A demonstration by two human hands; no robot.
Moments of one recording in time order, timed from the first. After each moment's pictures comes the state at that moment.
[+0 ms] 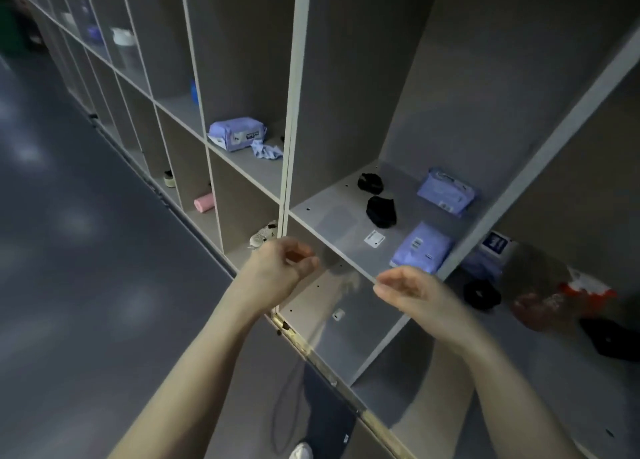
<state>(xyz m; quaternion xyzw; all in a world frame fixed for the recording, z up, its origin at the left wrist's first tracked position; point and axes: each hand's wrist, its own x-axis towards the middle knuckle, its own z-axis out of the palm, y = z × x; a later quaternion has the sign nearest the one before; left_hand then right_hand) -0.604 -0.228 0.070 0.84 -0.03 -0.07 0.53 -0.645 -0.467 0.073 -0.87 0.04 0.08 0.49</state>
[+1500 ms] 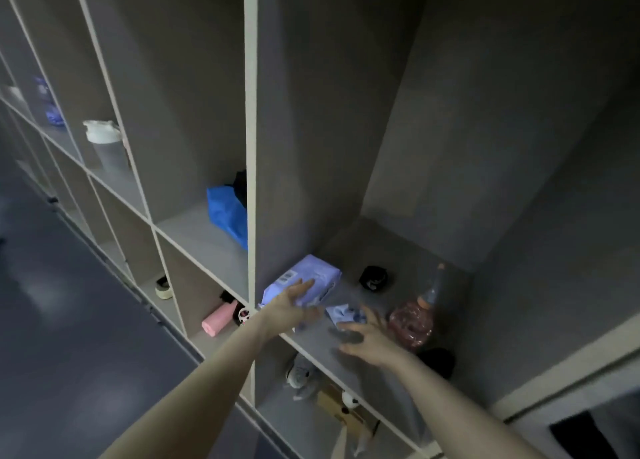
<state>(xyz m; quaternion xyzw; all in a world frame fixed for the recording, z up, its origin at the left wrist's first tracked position) -0.008 0.008 -0.010 0.84 -0.11 -0.24 0.47 -0.055 -0.201 -0.046 -0.96 0.04 0.19 0.20</state>
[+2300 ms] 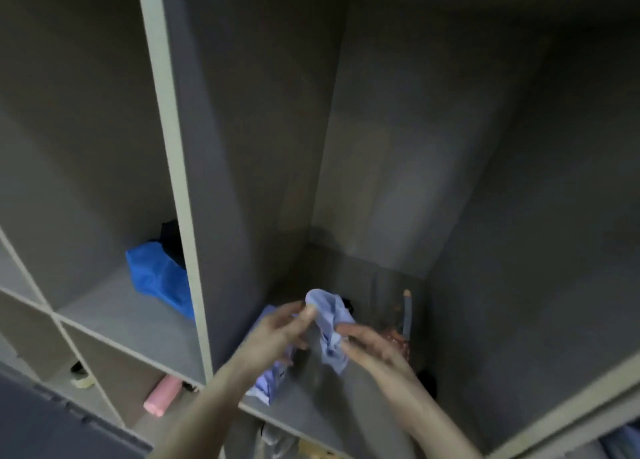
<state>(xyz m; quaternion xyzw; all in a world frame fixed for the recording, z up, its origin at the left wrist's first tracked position) 0.039 -0.016 0.047 0.72 -0.15 -0.28 0.61 -0.082 -0.170 0.056 -0.70 0.16 -0.06 0.69</state>
